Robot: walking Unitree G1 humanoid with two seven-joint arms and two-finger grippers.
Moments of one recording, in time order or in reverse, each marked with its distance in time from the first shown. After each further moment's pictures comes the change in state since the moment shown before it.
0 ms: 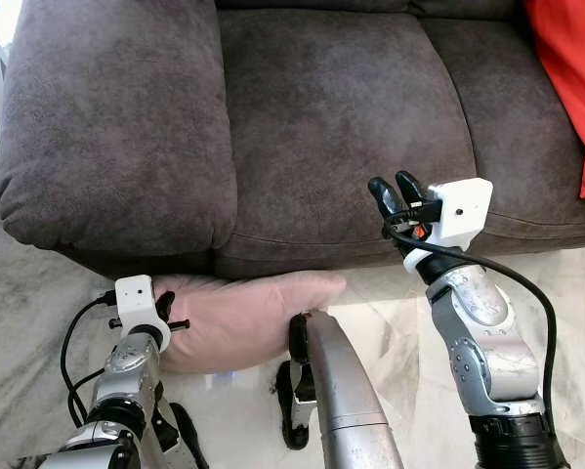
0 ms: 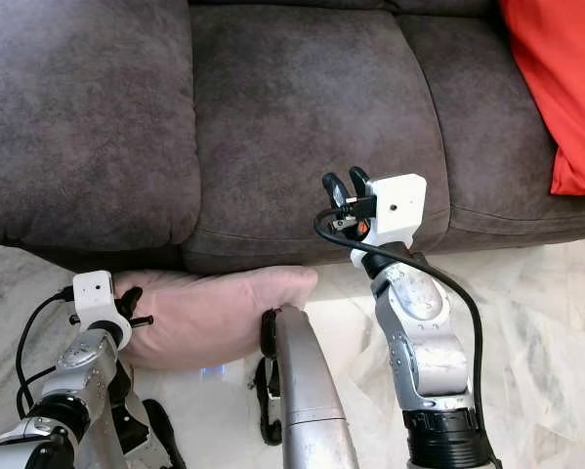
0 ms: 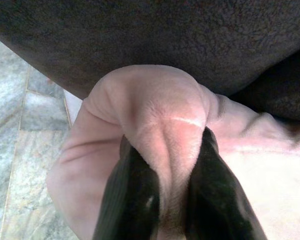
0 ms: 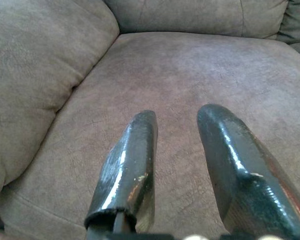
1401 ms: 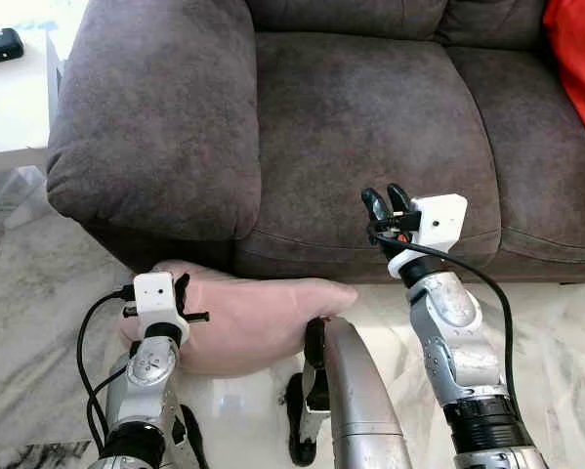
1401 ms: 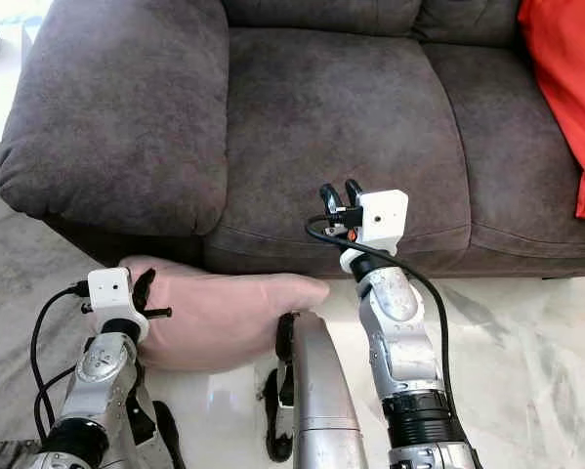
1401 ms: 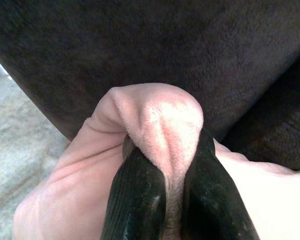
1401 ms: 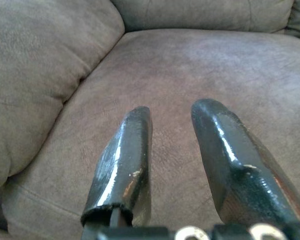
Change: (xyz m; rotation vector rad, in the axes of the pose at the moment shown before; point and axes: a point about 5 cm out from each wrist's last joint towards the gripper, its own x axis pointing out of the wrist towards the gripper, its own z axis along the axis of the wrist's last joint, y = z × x) left arm -0.020 -0.031 0.014 0.062 -0.254 -0.043; right arm 0.009 -0.003 -0.038 0.013 0.016 -0.065
